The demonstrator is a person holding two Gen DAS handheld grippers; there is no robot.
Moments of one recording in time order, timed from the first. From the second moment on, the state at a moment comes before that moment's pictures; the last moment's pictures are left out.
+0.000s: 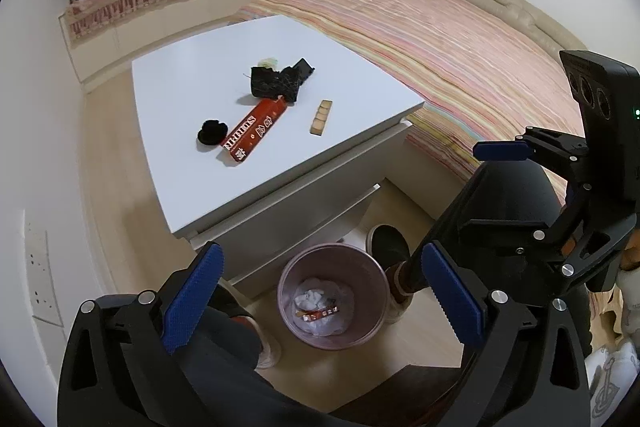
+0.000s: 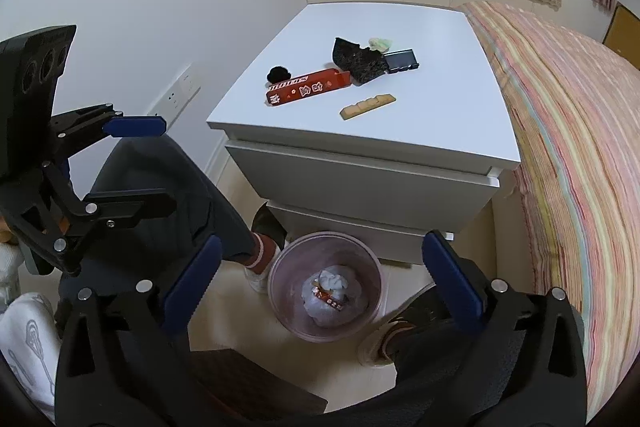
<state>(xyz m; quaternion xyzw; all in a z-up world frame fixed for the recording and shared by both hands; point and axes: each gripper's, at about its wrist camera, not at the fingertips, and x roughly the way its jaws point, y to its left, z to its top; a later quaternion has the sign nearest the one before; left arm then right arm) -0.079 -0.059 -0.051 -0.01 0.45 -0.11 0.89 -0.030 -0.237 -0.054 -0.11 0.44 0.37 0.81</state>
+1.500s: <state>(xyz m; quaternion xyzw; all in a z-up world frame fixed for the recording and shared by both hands) 0.022 0.004 -0.060 -0.05 0.48 -0.10 0.87 0.075 -0.200 -0.037 -0.11 0.46 0.34 0.82</state>
